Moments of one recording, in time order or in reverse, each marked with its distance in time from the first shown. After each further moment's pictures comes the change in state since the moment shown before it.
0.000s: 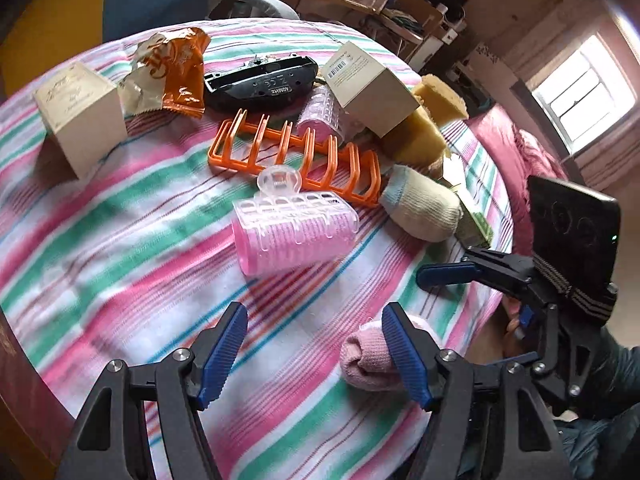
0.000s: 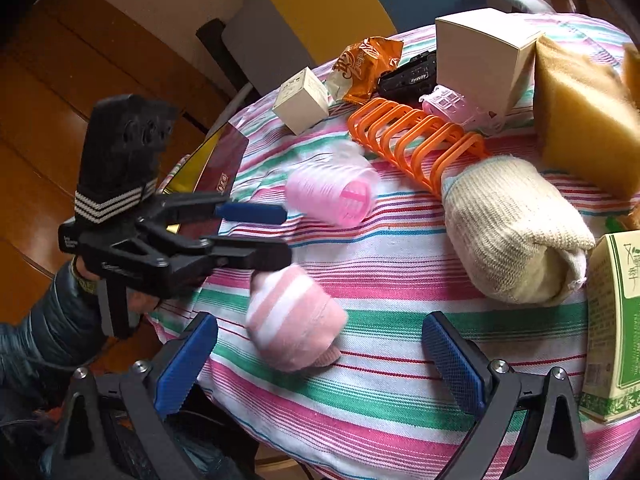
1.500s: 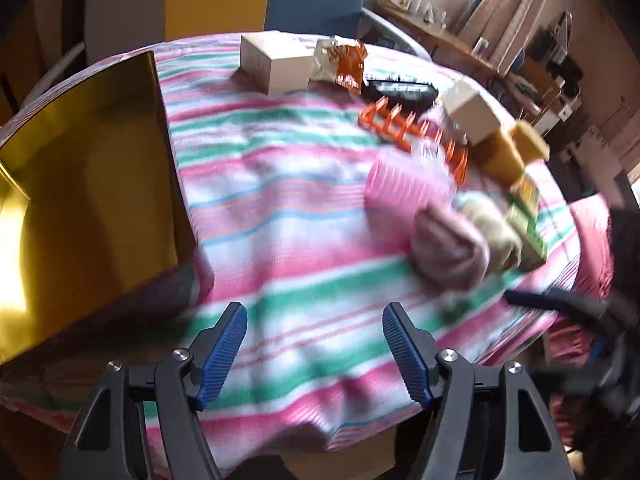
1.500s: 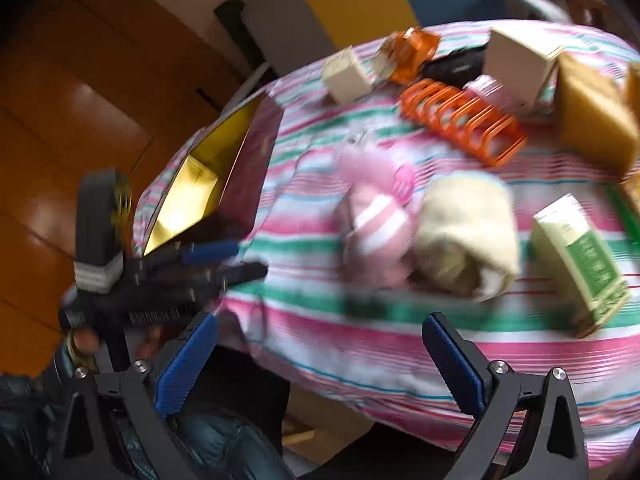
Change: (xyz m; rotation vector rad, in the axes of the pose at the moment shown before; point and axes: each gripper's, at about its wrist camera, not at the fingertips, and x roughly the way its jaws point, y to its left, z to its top) left arm -0.057 -0.018 -0.093 -0.306 -0.179 0.386; right arm -0.012 0.061 -0.034 -0.066 0.103 0.027
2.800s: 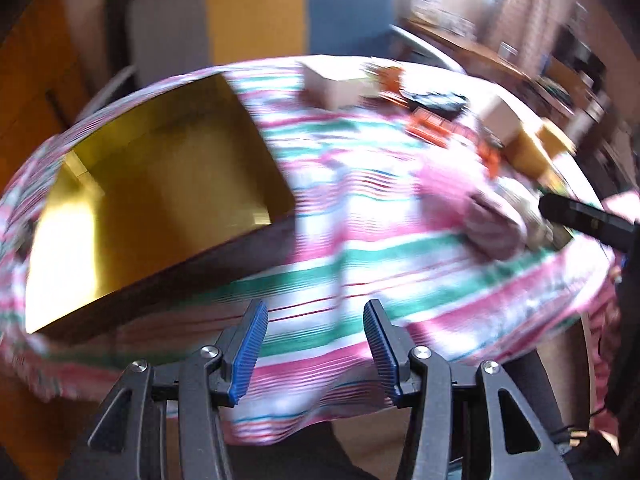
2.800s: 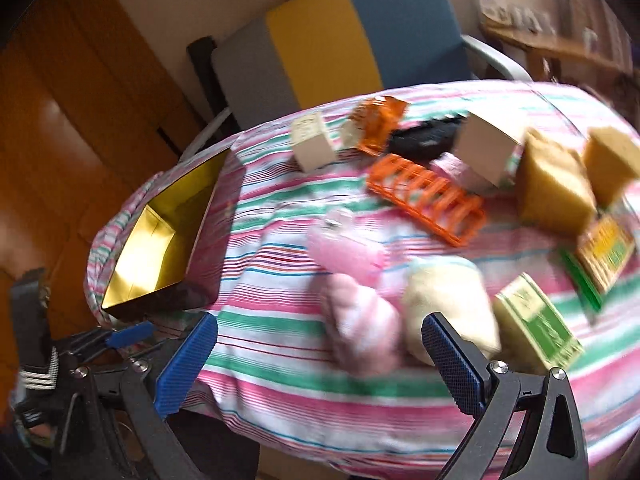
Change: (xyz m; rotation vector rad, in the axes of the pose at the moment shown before) left arm -0.029 0.011 -0.045 0.068 -0.039 0.159; right arm -0.023 0.000 0.025 0.061 -0.220 -0.237
